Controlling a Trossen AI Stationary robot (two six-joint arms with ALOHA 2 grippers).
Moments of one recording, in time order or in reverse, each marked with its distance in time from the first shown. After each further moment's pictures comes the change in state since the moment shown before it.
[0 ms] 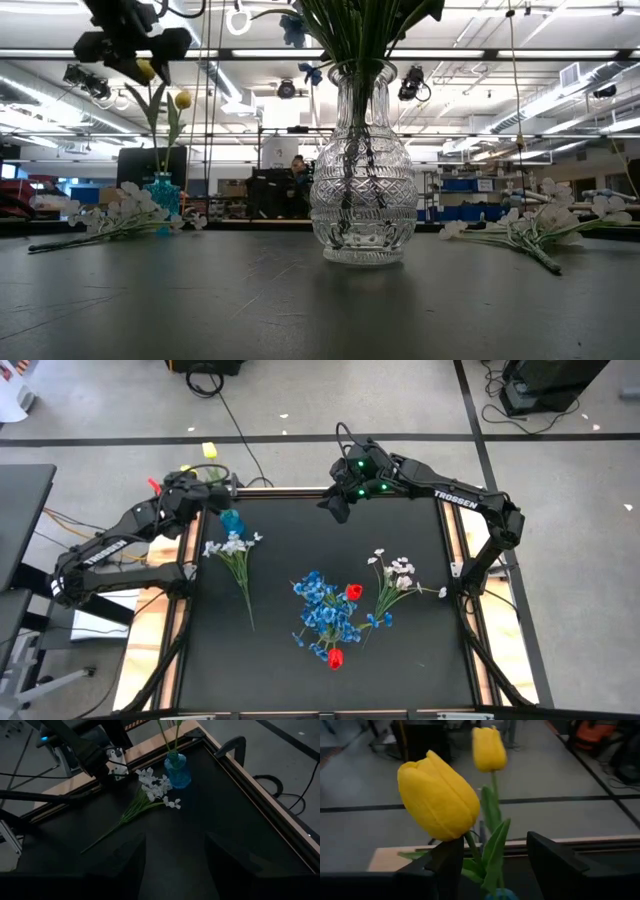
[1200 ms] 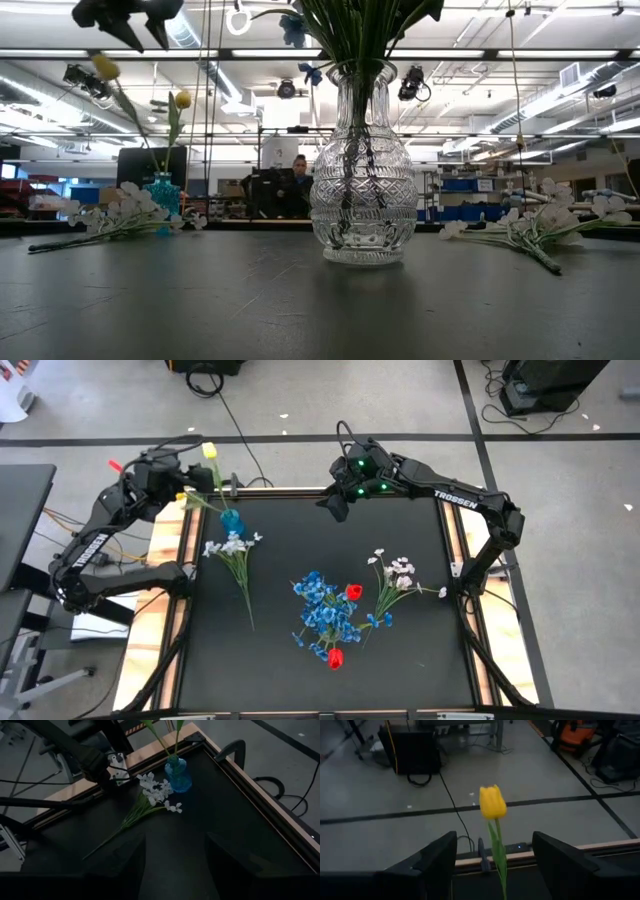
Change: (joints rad) left arm 0.191 0.040 0.298 -0.115 0.214 0.213; right arm 0.000 0.000 0.000 0.022 0.000 0.027
